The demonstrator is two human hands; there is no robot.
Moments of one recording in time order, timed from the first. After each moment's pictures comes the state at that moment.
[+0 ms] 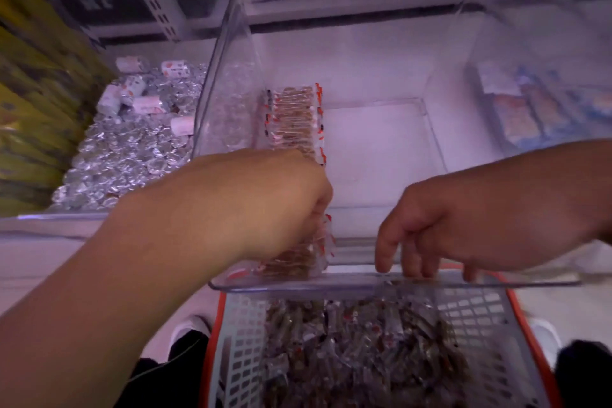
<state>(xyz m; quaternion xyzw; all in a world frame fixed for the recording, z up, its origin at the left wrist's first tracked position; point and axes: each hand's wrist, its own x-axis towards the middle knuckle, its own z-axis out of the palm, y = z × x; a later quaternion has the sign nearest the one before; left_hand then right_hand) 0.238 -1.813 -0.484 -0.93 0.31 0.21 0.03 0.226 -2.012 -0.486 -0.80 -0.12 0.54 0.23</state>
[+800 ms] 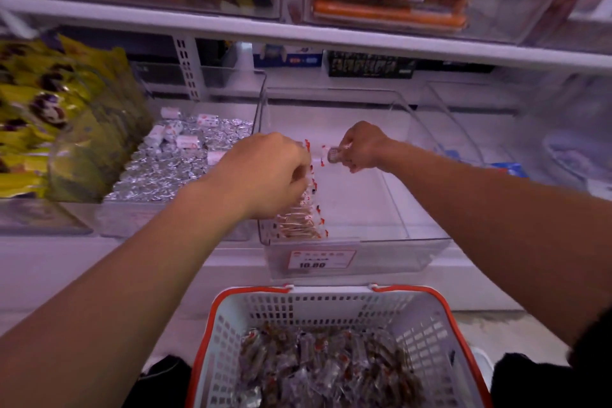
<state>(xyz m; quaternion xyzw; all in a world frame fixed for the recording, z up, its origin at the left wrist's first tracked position) 0.226 -1.779 -0.465 -0.95 0.30 -0.08 -0.05 0.319 -1.983 -0.500 -0.96 0.04 0.12 0.24</state>
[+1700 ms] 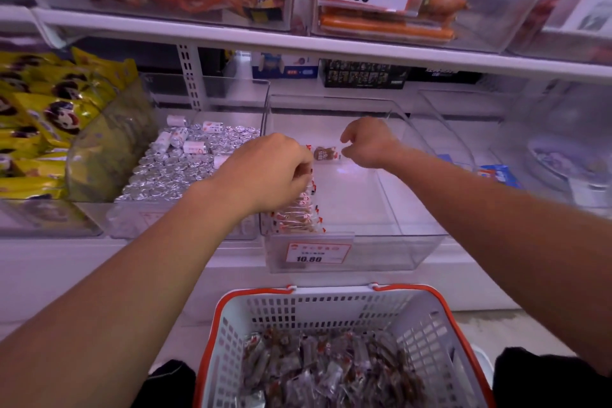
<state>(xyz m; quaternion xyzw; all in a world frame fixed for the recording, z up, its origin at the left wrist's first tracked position) 0.221 -1.768 -0.464 -0.94 0.31 -0.09 -0.11 0.286 -1.971 -0.474 -0.99 0.02 -0.03 0.16</state>
